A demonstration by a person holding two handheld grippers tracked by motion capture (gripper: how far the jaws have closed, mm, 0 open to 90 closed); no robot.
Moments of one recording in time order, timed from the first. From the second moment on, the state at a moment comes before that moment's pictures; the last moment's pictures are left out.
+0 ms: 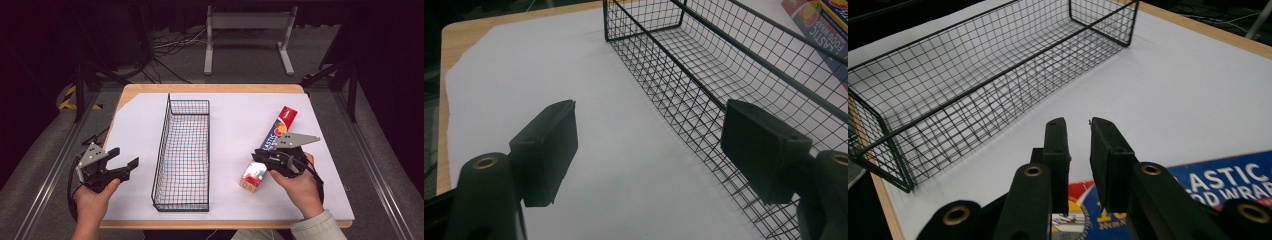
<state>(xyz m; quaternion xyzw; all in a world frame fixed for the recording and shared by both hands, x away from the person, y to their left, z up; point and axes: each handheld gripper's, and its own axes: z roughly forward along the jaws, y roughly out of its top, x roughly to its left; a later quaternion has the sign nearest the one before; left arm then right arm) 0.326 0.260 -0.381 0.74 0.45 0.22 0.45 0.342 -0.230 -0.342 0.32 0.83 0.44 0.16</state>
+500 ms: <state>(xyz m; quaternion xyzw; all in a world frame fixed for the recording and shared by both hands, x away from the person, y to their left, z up) 0.328 0.261 -0.381 0.74 0.45 0.22 0.45 0.345 -0.185 -0.357 0.30 0.84 0.42 0.14</state>
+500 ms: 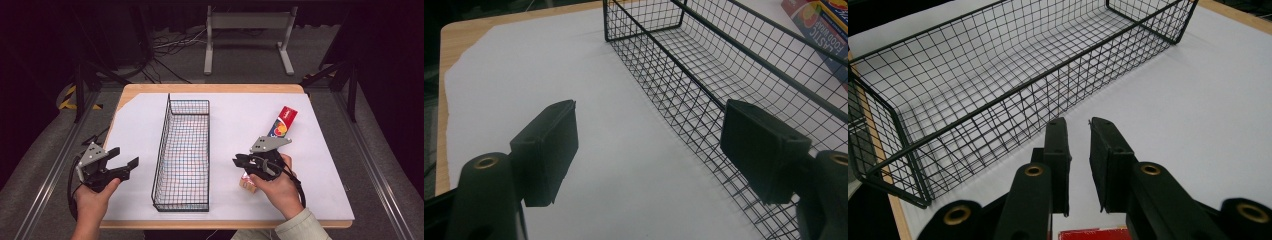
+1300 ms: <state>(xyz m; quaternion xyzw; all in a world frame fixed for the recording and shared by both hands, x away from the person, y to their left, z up) 0.329 0.261 -0.382 0.74 0.45 0.22 0.45 0.358 -0.172 -0.401 0.32 0.89 0.30 0.10</state>
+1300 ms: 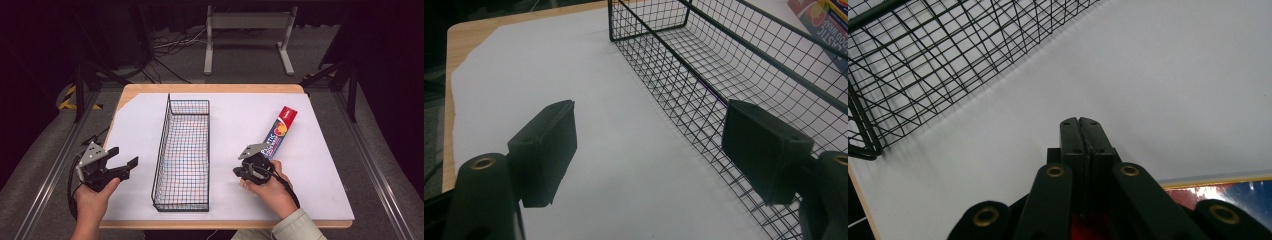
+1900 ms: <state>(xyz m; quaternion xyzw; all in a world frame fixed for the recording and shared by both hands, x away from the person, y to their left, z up) 0.333 0.259 -0.380 0.74 0.45 0.22 0.45 0.351 -0.179 -0.391 0.33 0.90 0.25 0.08</state>
